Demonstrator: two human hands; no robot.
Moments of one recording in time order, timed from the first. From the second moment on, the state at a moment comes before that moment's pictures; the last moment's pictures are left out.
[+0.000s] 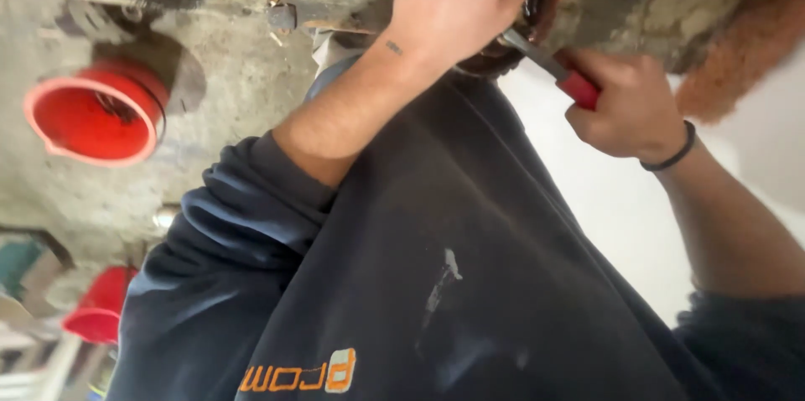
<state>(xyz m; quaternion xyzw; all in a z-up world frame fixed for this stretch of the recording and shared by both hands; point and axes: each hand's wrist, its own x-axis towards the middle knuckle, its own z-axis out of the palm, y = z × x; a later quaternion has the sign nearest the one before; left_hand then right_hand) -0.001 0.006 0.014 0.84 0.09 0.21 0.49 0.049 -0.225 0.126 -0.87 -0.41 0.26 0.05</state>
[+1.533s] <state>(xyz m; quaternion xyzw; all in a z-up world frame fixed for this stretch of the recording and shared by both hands) -0.102 0.002 0.106 0.72 -0.01 0.05 0.69 -0.029 -0.269 0.068 -0.59 -0.27 0.42 0.63</state>
